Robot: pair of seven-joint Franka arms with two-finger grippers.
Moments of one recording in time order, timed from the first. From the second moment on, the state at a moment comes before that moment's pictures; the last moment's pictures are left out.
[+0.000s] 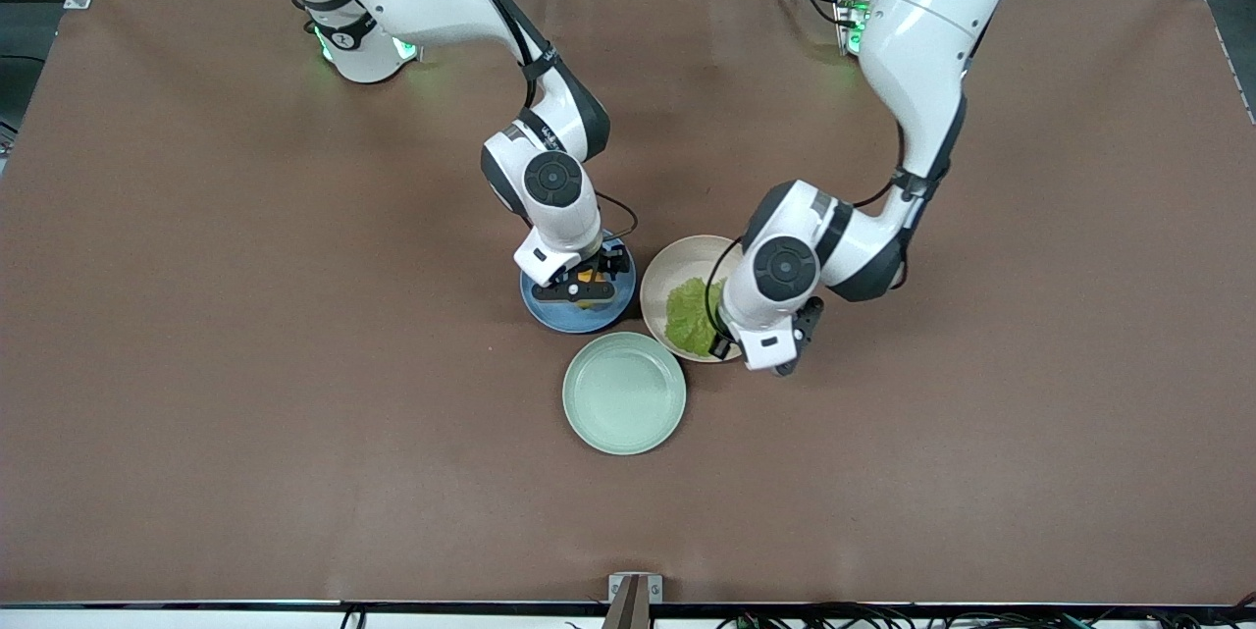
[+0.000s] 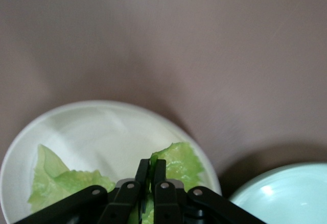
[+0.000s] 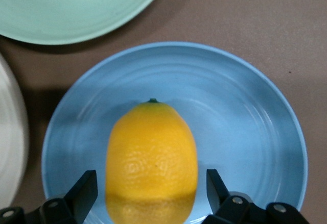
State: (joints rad) left arm -0.41 0.71 -0.12 -1.50 -0.01 2.21 -1.59; right arm 0.77 0.66 -0.05 -1.76 0.08 2.42 0.67
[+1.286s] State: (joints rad) left arm 0.07 0.71 -0.12 -1.54 0.04 2.14 -0.71; right arm 0.47 0.20 -0.11 -1.71 0.08 1.79 0.39
